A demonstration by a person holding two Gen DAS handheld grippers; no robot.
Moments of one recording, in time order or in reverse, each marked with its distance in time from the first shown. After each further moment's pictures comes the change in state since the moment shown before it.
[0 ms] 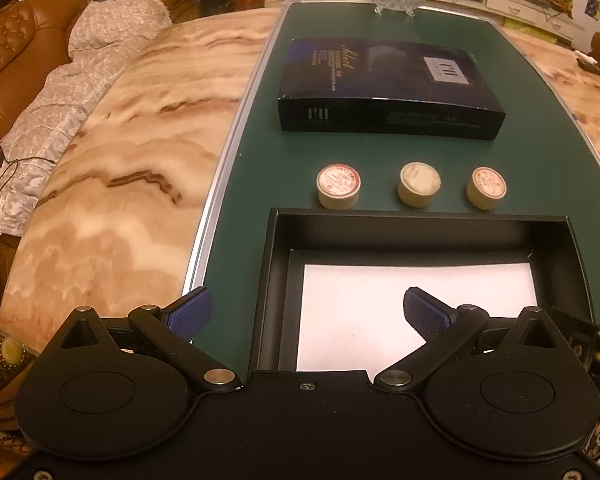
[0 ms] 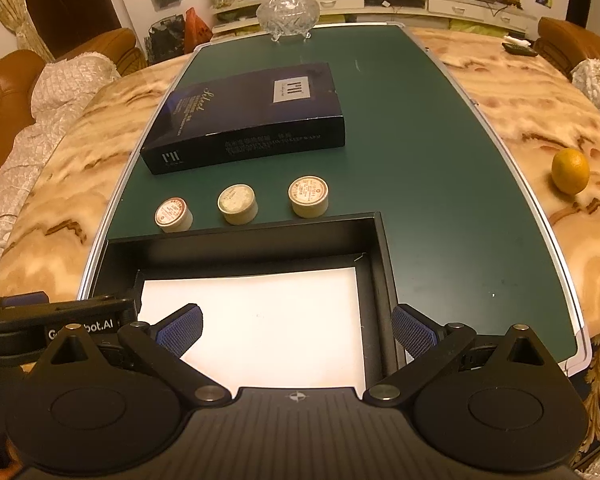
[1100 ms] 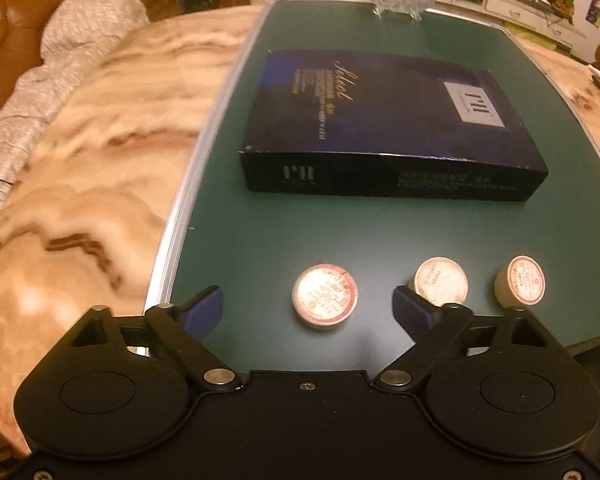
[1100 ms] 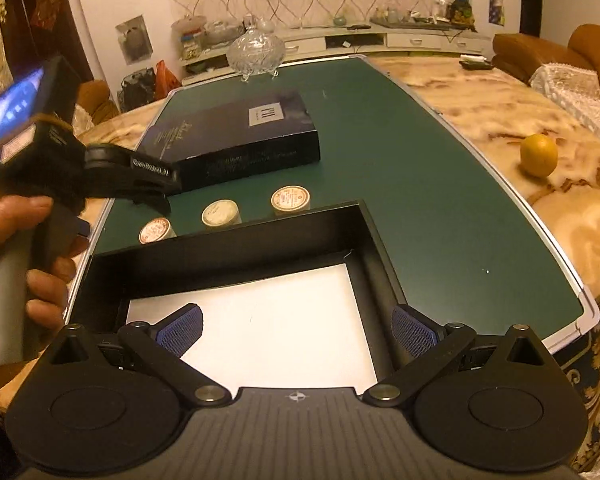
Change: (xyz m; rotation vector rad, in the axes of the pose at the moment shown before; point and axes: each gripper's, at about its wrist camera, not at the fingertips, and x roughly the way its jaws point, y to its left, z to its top) left arm 0.094 -0.009 0.084 -0.001 0.015 -0.057; right arm 0.002 0.006 -0.049 0.100 -0.179 -0.059
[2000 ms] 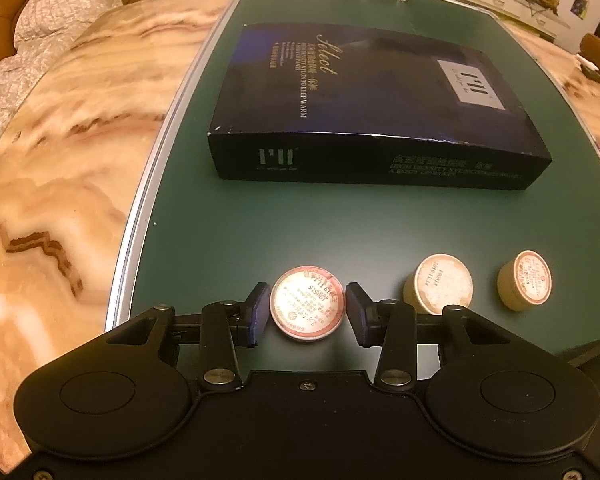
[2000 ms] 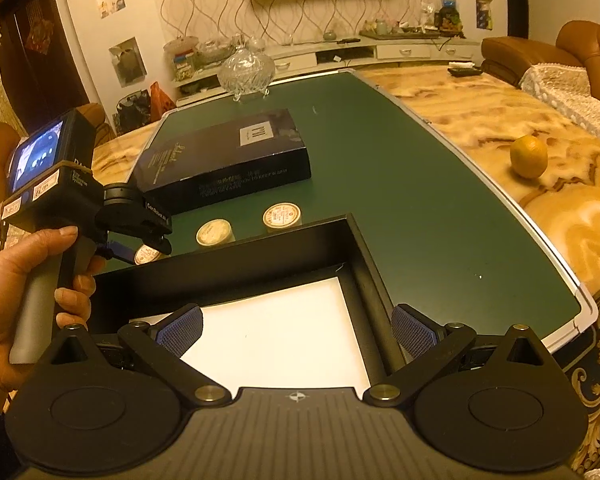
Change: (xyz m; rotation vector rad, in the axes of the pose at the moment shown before) left arm 0.028 0.004 0.002 0.010 0.040 -0.074; right arm -0.003 -0.007 -0.003 0.038 -0.058 -0.006
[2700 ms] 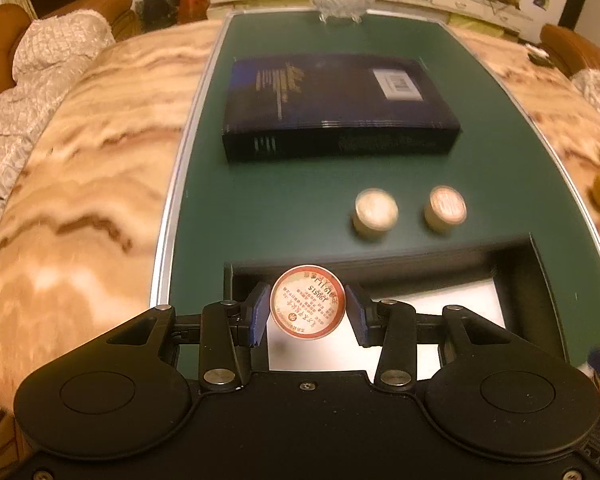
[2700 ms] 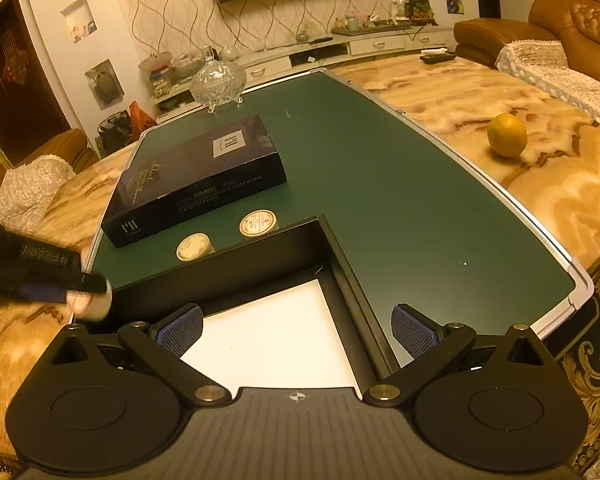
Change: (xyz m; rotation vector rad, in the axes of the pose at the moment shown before) left arm -0.108 -0.013 -0.064 0.093 -0.042 -0.022; right arm 0.002 -0.019 -0.001 0.106 -0.011 -0.016
